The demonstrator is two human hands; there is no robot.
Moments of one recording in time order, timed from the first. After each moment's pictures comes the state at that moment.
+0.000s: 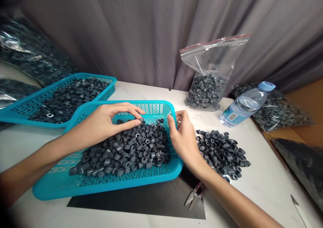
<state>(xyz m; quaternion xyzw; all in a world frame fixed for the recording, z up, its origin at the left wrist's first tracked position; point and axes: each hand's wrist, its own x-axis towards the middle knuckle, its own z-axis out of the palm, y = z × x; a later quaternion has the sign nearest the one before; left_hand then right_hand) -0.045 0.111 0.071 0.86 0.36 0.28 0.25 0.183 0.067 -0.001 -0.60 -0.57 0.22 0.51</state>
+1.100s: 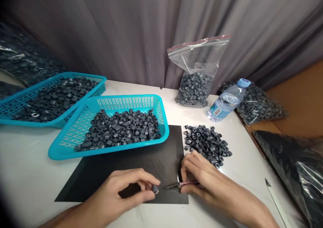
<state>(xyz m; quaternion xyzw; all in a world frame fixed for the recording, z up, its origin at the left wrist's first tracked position) -0.002 -0.009 0.012 0.73 0.33 0.21 0.56 0.285 -0.057 0.010 -0.50 -0.78 0.35 0.13</state>
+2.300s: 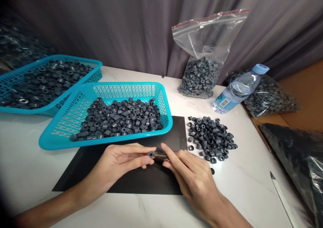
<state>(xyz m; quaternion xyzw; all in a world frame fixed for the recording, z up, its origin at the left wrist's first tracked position) 0.003 0.008 -0.006 0.53 0.37 0.31 0.70 0.229 -0.061 -0.021 -0.46 -0.82 0.04 0.34</state>
